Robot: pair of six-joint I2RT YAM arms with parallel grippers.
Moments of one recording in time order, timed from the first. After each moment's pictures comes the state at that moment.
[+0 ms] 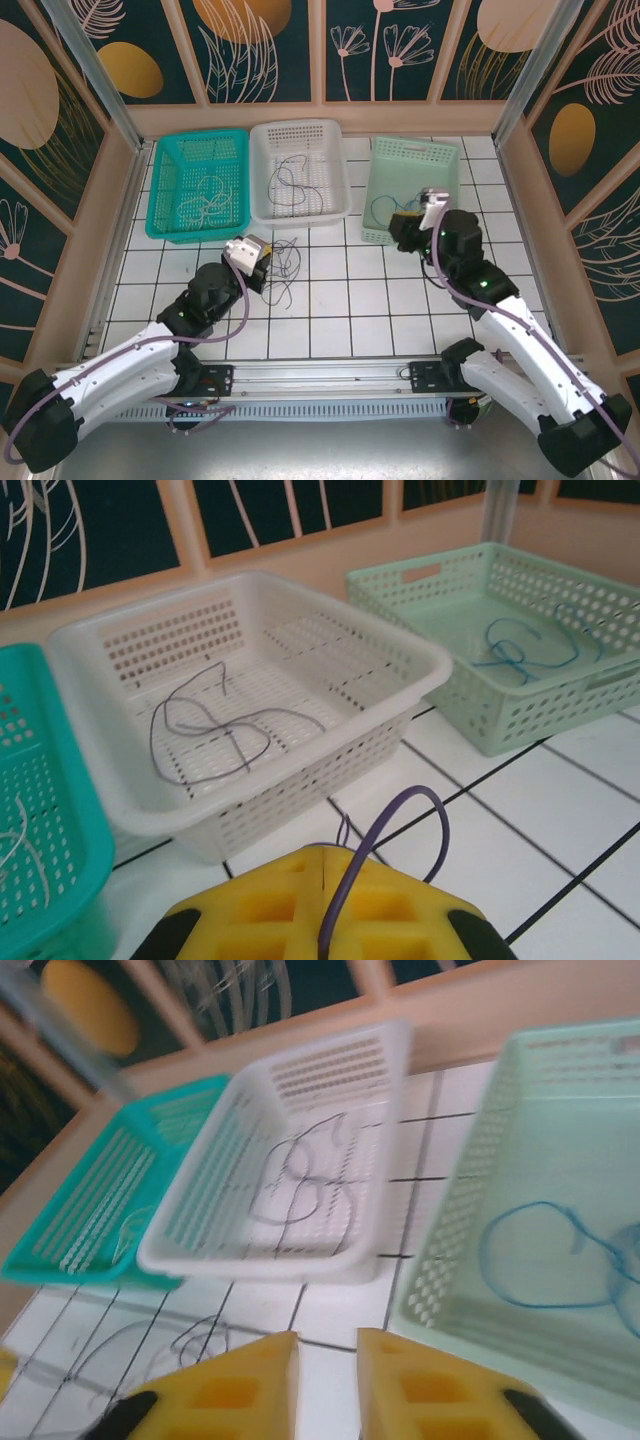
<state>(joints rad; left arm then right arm) -0.76 0.78 0.32 0.27 -0.19 0.01 0.54 0.80 0.72 -0.26 -0.06 0.41</state>
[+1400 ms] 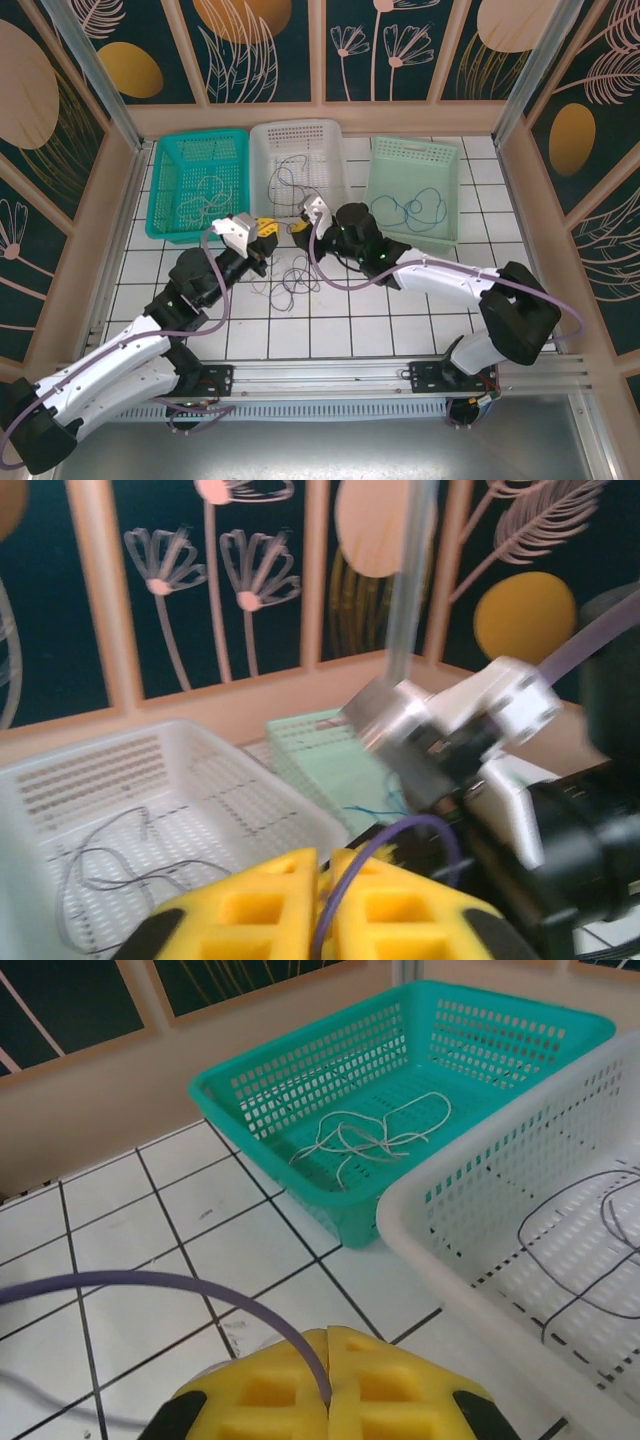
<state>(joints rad) -0.76 0.75 0.51 0.26 -0.09 -0.09 0.87 1.46 0.90 0.27 -0.21 0.05</state>
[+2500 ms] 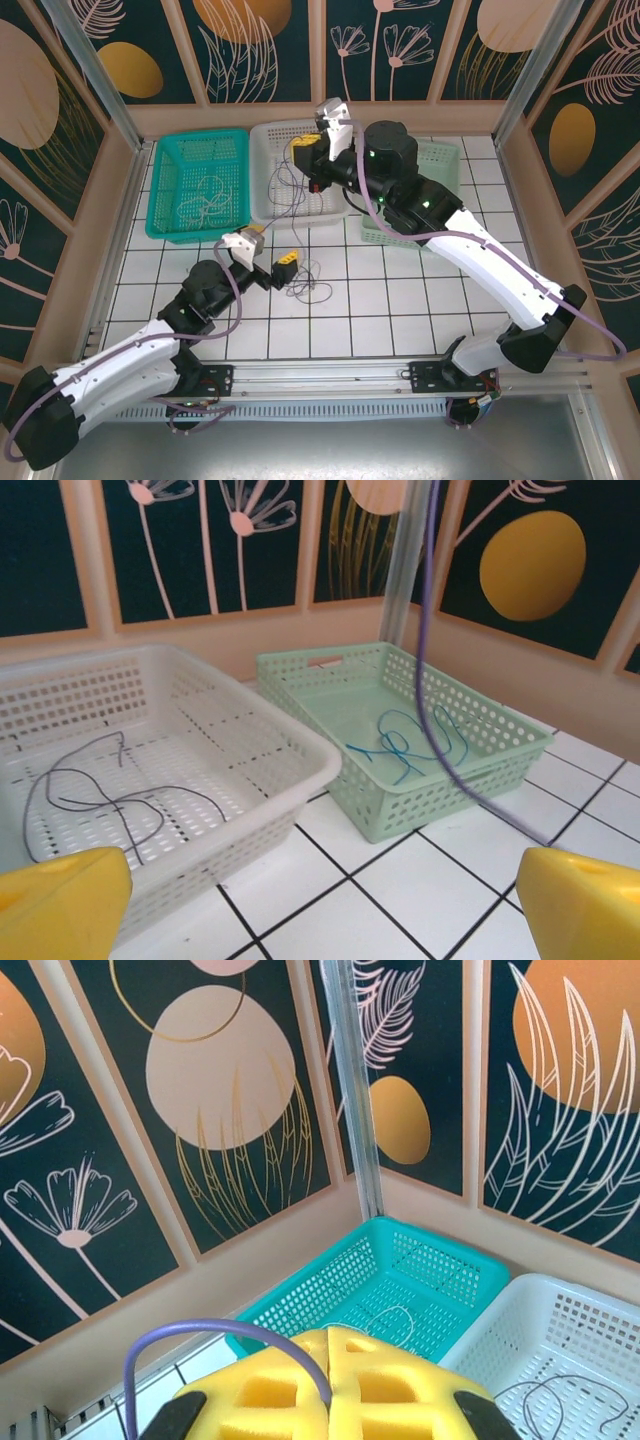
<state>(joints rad) -0.76 0.81 0.33 0.42 -0.03 -0.14 0.85 1.41 1.62 -0.27 -0.12 0.15</state>
